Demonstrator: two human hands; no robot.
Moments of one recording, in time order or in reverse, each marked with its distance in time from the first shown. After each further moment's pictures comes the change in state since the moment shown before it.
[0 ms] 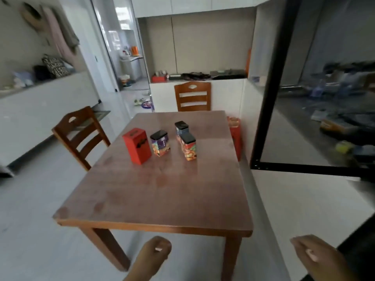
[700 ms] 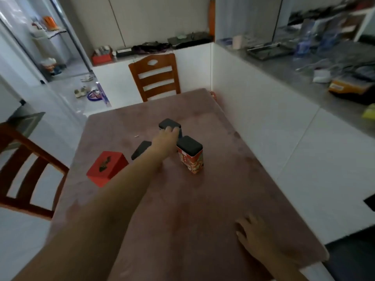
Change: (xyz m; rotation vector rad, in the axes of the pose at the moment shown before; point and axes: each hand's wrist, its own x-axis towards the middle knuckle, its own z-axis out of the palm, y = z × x) left_hand 0.449 0.217 -0.101 1.000 -0.007 0.682; right_hand 0.191 -0.126 0.277 -0.260 -0.301 0.219
